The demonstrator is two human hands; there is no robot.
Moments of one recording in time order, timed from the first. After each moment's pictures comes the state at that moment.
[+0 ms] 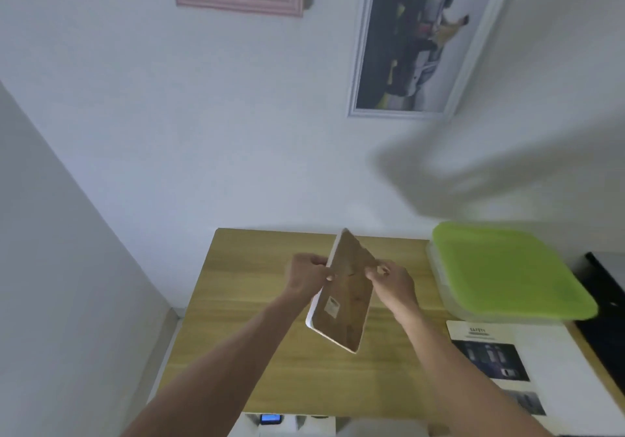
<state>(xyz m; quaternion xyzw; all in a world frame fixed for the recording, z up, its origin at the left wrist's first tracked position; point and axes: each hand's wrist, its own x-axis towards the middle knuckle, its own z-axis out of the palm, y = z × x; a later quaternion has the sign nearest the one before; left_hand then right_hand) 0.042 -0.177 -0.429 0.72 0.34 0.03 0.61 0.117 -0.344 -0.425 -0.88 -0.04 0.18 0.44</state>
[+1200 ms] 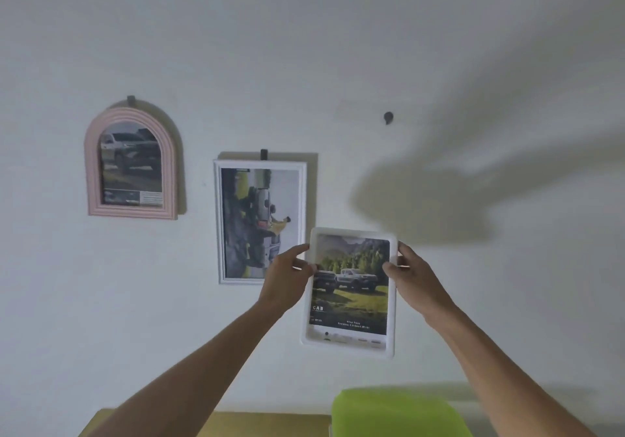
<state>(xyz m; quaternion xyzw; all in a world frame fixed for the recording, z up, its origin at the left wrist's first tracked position) 0.226 -0.352 -0.154 0.81 0.12 0.31 0.49 0.310 -0.581 -0.126 -0.80 -0.28 -0.02 0.53</state>
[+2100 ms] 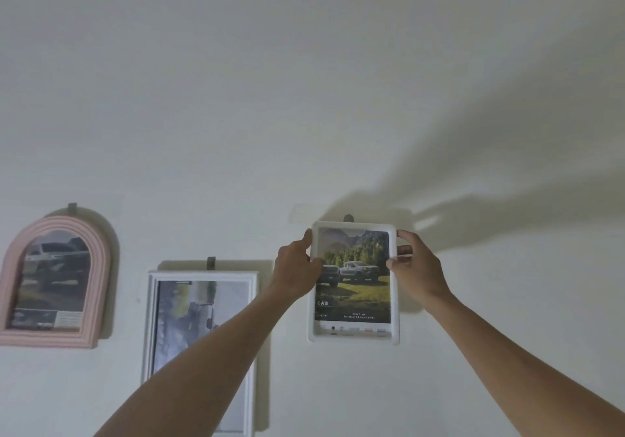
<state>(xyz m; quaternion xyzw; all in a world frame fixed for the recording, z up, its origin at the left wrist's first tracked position) 0.374 -0.388 0.052 0.86 0.05 0.42 0.28 0.477 -0.594 0.049 -0.74 -0.31 -0.24 0.54</state>
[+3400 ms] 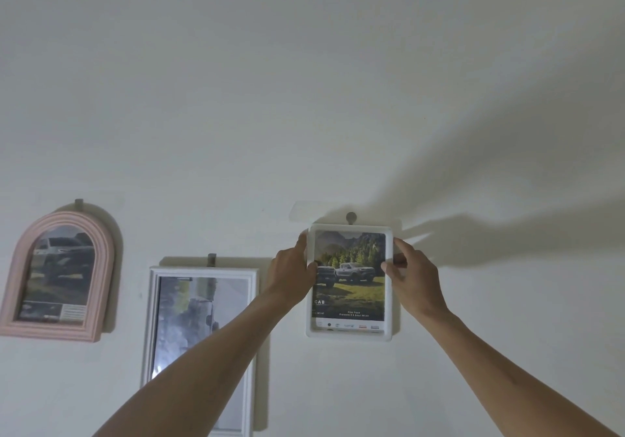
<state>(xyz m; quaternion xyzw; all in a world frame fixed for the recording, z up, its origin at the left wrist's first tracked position) 0.390 -0.378 0.036 0.87 0.09 0.46 0.17 0.519 -0.578 0.023 -0.74 -0.36 -0.35 0.45</state>
